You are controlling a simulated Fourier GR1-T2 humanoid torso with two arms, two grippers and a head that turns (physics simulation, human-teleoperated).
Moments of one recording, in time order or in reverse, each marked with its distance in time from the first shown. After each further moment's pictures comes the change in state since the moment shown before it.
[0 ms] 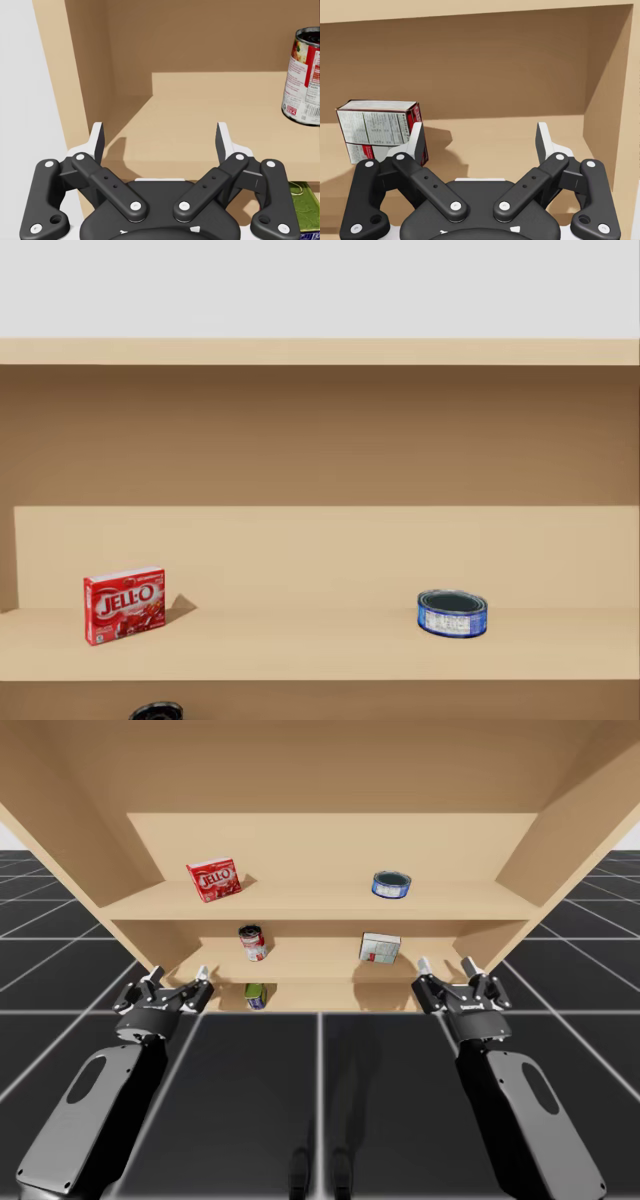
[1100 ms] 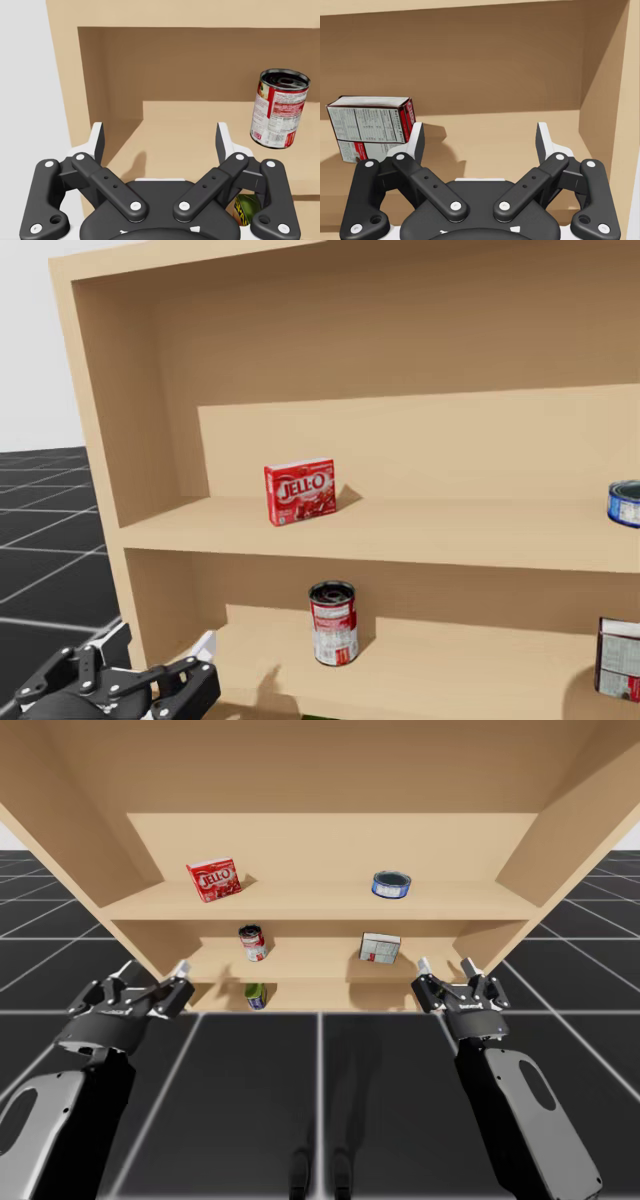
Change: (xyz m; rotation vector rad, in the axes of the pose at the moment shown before) left arm 0.054 0.002 0.036 -0.042 -0.010 0.038; right arm -0.004 -0.002 -0.002 -0.017 0.014 0.004
